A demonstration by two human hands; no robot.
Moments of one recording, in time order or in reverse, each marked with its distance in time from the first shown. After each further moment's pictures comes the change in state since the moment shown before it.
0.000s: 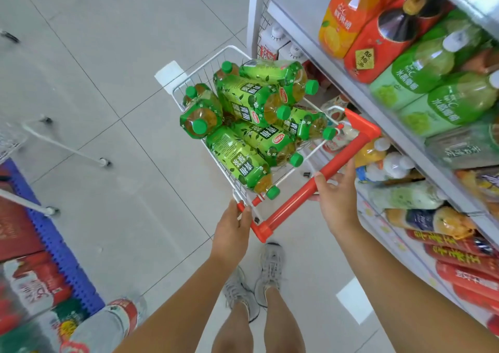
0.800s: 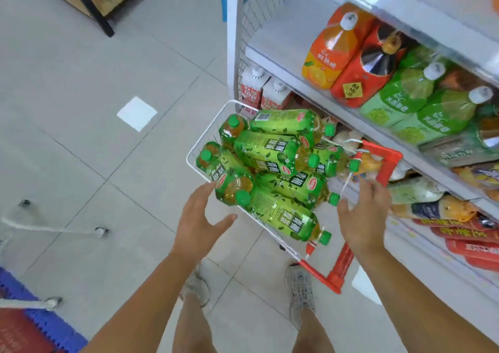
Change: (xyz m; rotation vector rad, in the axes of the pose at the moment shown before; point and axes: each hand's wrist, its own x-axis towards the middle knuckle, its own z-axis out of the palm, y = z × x) left_hand 0.132 0.026 -0.171 0.216 -0.062 0.371; right_hand -0.003 -0.042 0.039 -0.783 0.379 -0.139
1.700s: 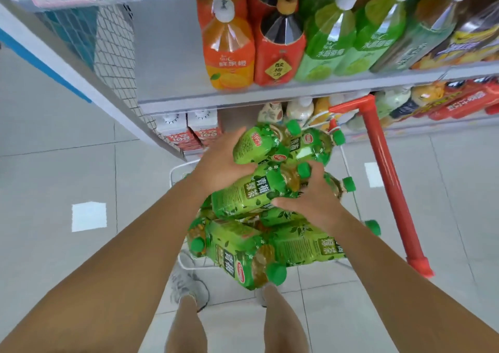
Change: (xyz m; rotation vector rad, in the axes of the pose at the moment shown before) left_hand 0.268 0.152 0.047 0.475 -0.825 0.578; right_hand 0.045 -0.103 0.070 0.722 -0.174 0.597
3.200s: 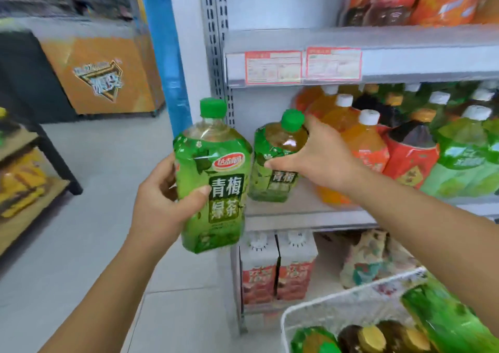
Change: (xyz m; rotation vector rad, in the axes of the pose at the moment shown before) left_hand 0.000 -0.193 -0.190 -0.588 0.787 0.647; right_hand 0.140 -0.241 0.138 -0.262 0.475 -0.964
